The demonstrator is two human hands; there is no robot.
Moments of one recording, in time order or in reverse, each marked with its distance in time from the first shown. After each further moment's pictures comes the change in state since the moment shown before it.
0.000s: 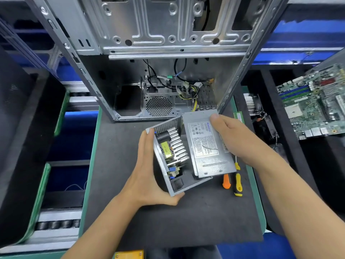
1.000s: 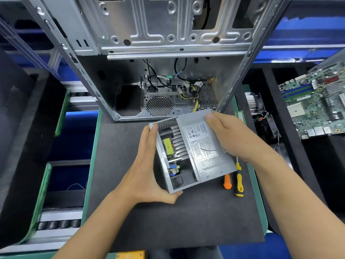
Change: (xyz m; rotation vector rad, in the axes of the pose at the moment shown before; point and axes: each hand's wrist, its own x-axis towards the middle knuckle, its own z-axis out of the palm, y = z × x) left_hand 0.013 0.005 -0.013 0.093 -0.074 -0.062; right_hand 0.003 -0.012 0.003 -0.141 0.048 -0.086
